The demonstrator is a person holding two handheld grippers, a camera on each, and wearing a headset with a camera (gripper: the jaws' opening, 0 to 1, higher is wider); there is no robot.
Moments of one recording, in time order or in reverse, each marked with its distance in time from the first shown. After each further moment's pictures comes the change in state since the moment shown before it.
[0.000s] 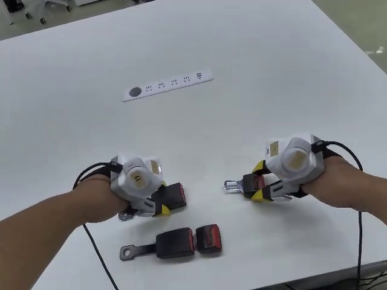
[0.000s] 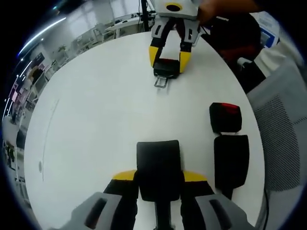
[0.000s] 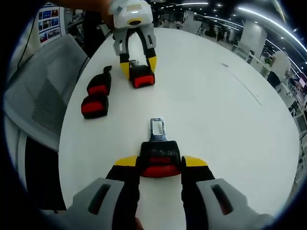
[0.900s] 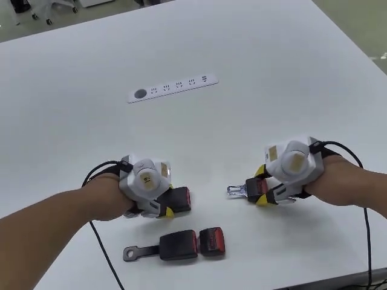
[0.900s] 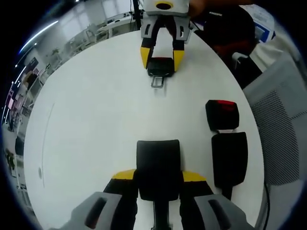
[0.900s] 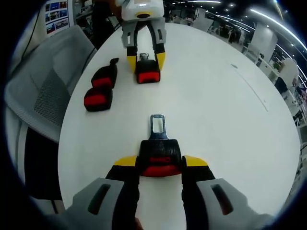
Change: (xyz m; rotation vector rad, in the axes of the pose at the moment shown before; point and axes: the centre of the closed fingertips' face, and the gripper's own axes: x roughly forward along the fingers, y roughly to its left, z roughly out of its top) left arm -0.002 -0.004 0.003 0.044 0.024 -0.027; right arm 0.003 0.003 -0.001 -0.068 0.045 0.037
